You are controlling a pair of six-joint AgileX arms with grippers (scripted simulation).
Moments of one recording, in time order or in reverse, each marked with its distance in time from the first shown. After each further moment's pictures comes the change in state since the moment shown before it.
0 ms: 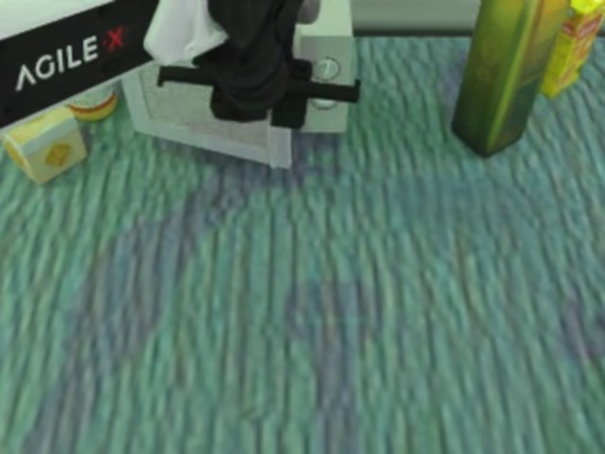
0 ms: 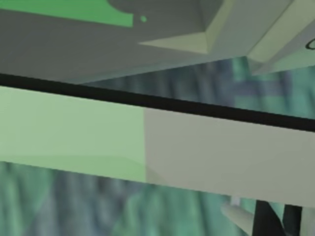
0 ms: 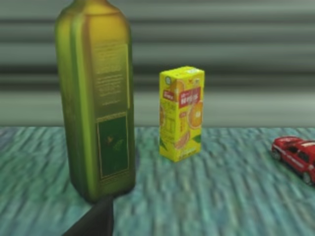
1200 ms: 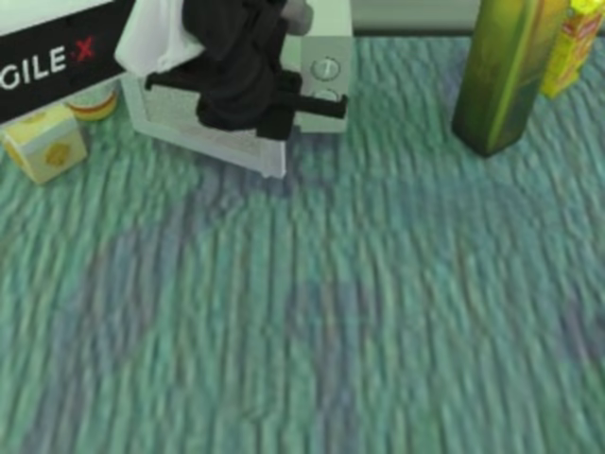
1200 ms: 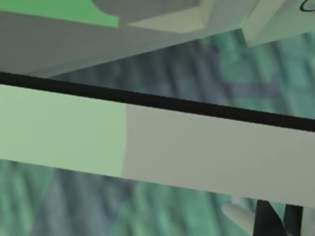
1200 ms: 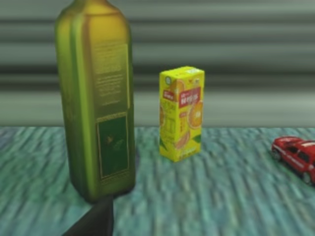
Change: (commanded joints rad) left arm 0.017 -0.070 -0.105 0.043 0.048 0.092; right arm 0.000 0.000 0.000 0.000 0.000 0.000
